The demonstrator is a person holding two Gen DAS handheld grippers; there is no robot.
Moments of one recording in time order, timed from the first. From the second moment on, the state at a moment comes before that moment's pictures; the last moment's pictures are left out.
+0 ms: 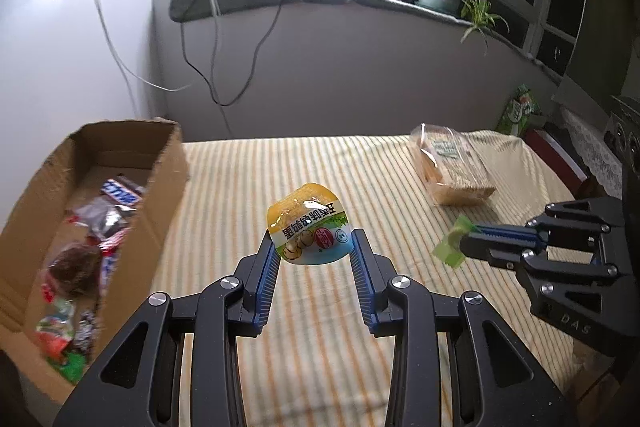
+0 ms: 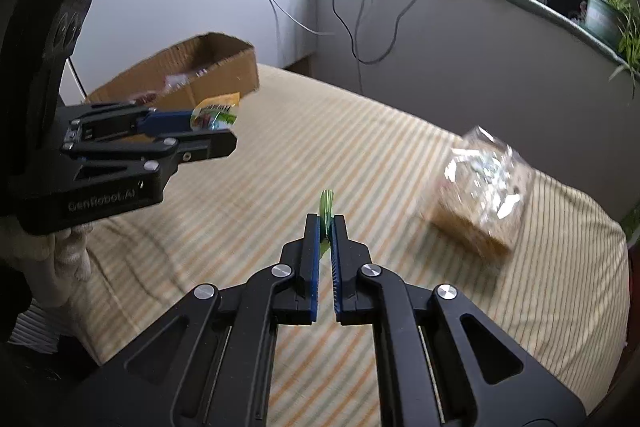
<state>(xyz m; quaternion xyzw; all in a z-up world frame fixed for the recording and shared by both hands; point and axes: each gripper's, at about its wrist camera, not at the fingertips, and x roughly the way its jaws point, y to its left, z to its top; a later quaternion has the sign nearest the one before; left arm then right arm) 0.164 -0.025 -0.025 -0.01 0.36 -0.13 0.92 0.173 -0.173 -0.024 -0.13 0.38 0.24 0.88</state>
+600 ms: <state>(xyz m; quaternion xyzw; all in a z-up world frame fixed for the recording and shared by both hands) 0.127 0.054 -0.002 -0.03 0.32 -0.07 0.94 0.182 -0.070 0.010 -0.15 0.33 0.30 0.88</state>
